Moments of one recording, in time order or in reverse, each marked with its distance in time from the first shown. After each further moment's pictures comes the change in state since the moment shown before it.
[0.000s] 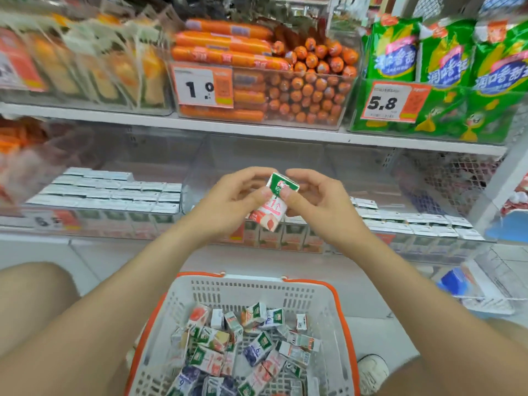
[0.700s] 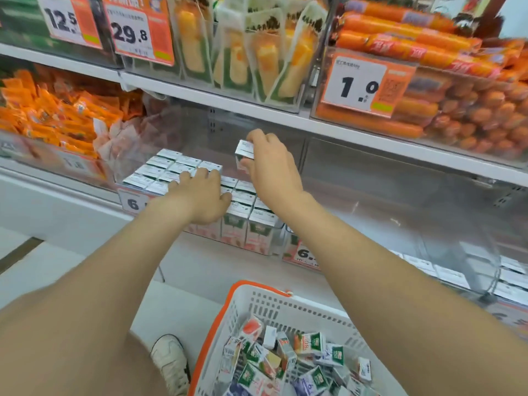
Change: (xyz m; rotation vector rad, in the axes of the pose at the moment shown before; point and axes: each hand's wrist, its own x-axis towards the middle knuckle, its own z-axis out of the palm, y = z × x) left_hand -0.031 -0.124 -0.224 1.085 0.070 -0.722; right_hand 0.168 -0.035 0.281 -0.737 -0.072 -0.355
